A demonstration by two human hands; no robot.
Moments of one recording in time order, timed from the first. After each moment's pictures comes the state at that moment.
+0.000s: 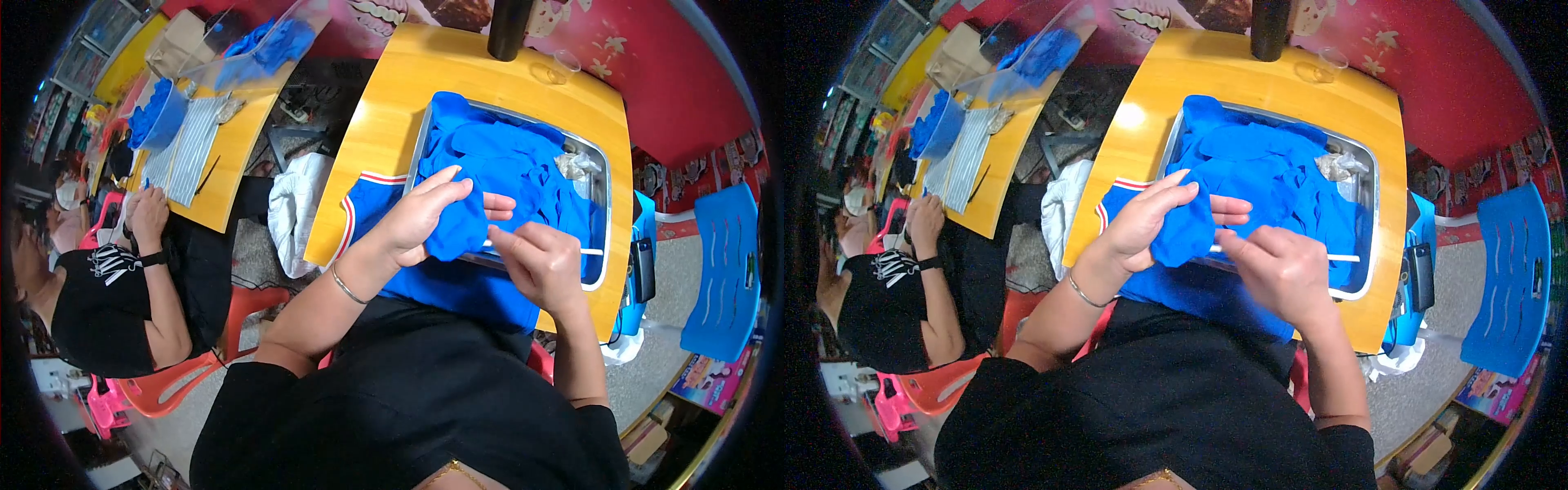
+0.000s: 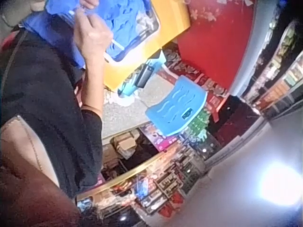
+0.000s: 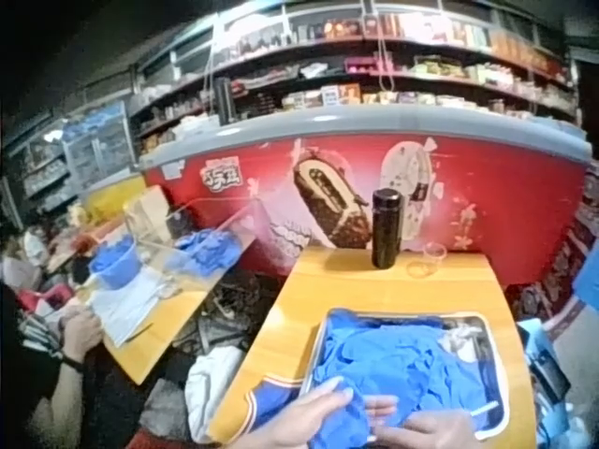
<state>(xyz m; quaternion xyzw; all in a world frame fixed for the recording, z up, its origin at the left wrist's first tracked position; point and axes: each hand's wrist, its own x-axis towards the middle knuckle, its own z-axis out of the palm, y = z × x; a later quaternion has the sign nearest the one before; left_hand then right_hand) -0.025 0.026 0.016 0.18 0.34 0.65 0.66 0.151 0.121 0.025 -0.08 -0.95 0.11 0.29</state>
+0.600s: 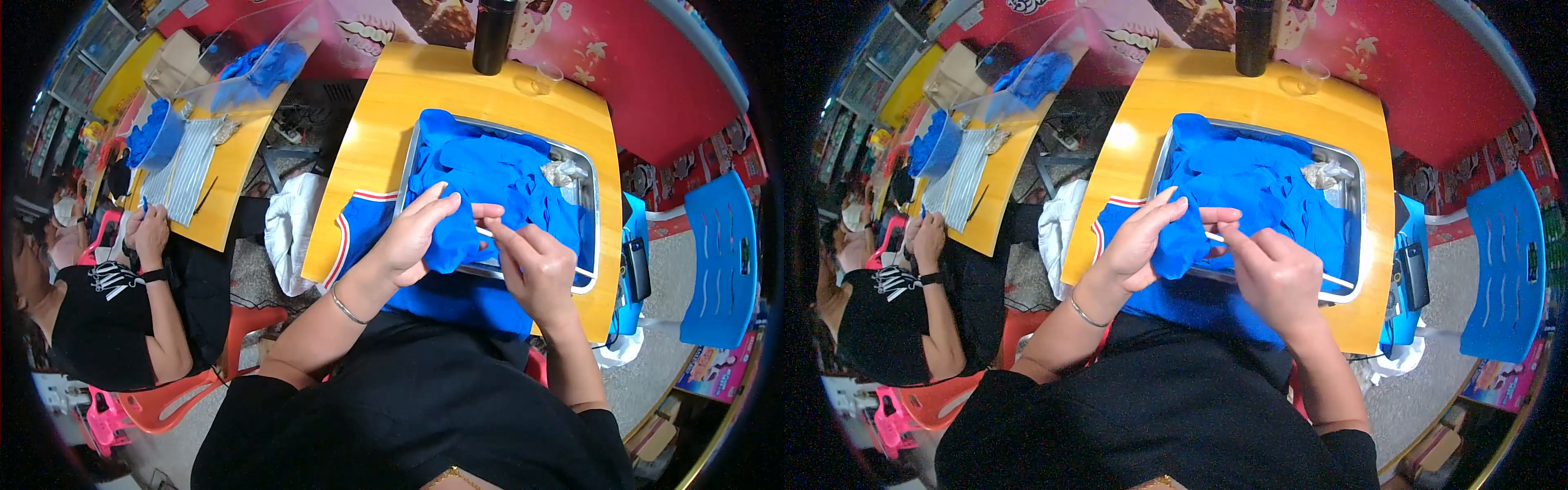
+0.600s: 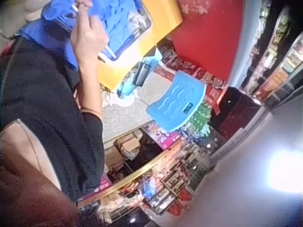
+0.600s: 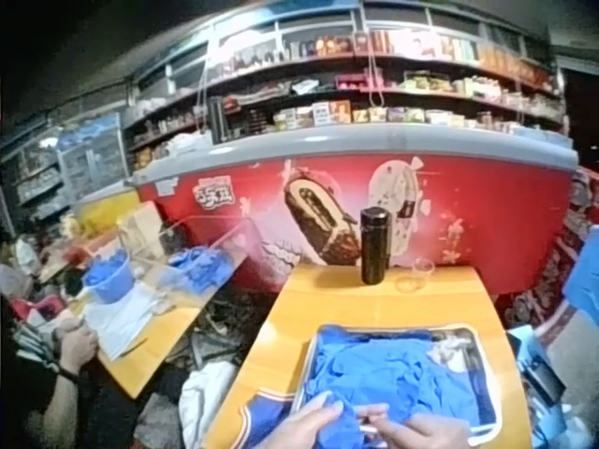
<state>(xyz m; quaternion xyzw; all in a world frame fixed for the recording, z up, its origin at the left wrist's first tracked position) -0.015 0.021 0.023 0.19 0.33 0.67 0.63 0.152 0.109 0.028 -0.19 -0.92 0.09 0.33</state>
